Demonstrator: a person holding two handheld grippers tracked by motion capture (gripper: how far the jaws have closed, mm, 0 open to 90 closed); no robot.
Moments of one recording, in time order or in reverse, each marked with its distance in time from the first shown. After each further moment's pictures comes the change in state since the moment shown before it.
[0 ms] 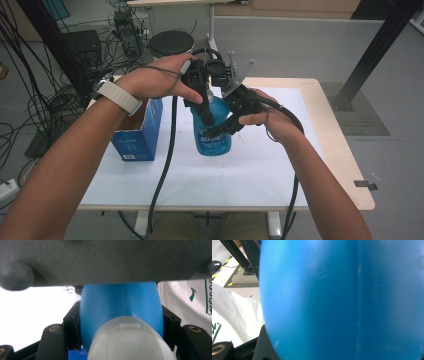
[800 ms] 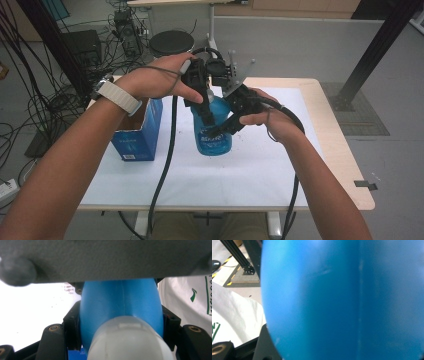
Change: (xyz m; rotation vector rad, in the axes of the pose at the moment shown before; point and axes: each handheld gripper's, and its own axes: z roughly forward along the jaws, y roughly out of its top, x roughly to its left) left arm -0.003 0.002 -0.002 0.000 0.022 0.002; right arm 0.002 0.000 -0.002 -0.005 -0.004 -0.014
